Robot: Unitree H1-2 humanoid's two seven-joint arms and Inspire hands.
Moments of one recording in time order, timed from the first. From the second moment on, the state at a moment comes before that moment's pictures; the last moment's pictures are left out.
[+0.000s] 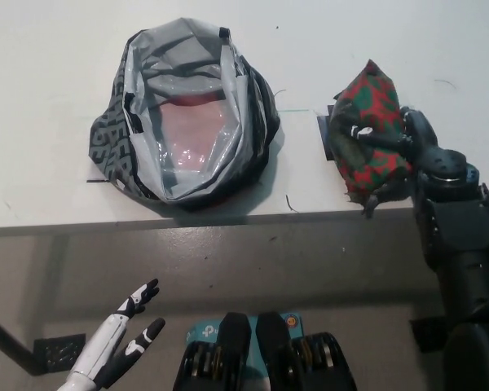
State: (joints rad) left_arm 0.01 0.31 -0.15 0.09 0.22 -0.21 -0.10; right_arm -0.93 -0.07 -0.33 0.87 -0.25 0.33 0.00
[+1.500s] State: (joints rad) left_arm -0.02 0.32 -0.15 0.09 0.24 -0.21 -0.11; right_arm -1.29 0.07 -0.24 0.50 0.37 0.47 0.00
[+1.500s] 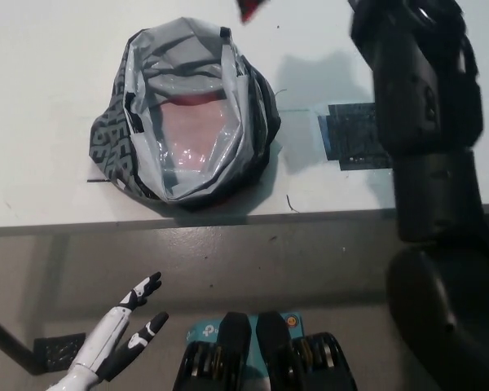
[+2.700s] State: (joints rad) left_arm -0.06 0.32 -0.15 0.08 0.26 -0.19 -0.16; right_arm -1.31 0.11 0.05 0.97 0.11 0.31 -0.03
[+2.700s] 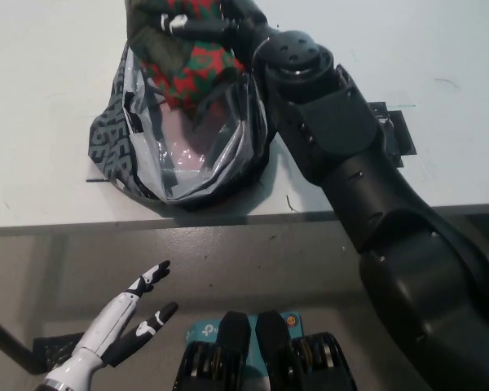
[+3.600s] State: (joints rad) left_arm -0.08 0.33 -0.15 0.08 0.27 -0.18 -0.19; right_arm -1.24 0.16 0.13 0.97 -0.02 0.29 -0.05
